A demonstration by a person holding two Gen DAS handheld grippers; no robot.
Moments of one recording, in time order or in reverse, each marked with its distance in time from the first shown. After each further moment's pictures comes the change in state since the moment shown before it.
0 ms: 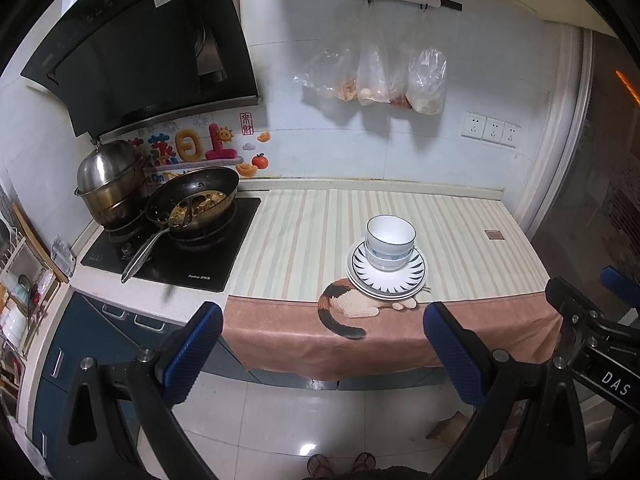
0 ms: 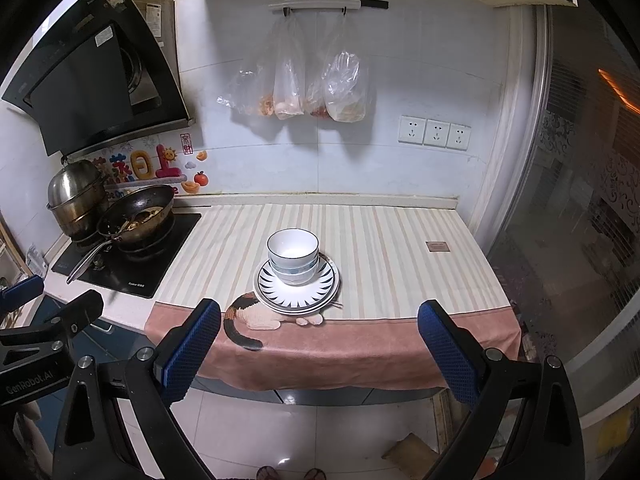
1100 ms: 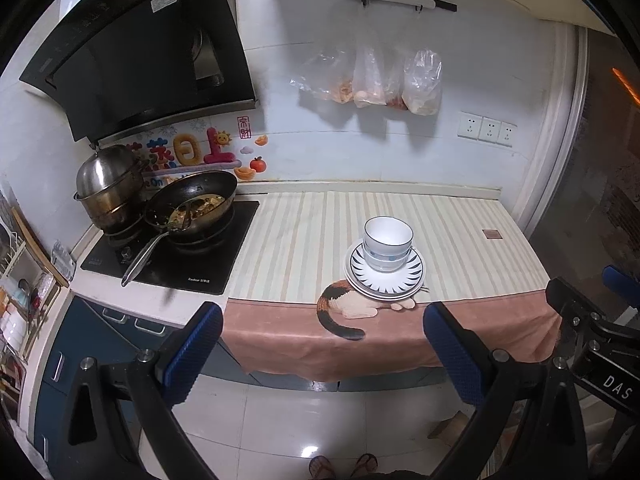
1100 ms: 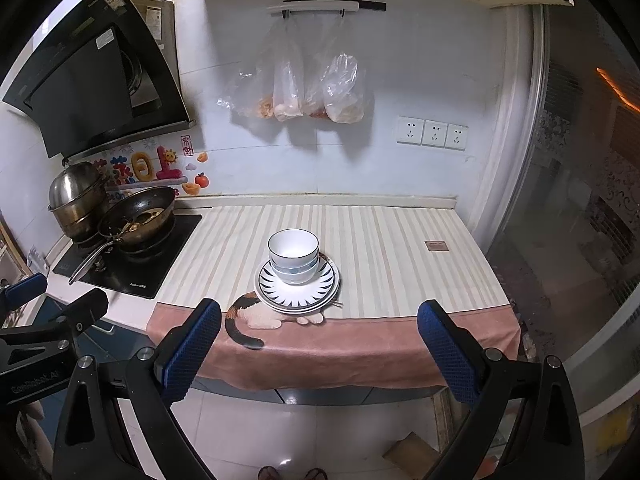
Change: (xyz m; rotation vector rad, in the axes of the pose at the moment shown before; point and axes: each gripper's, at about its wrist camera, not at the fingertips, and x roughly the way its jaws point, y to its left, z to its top) left arm -0.001 -0.006 0.000 0.010 -0.008 -0.002; right arm -0.006 -0.003 0.000 0.003 -0.005 -0.001
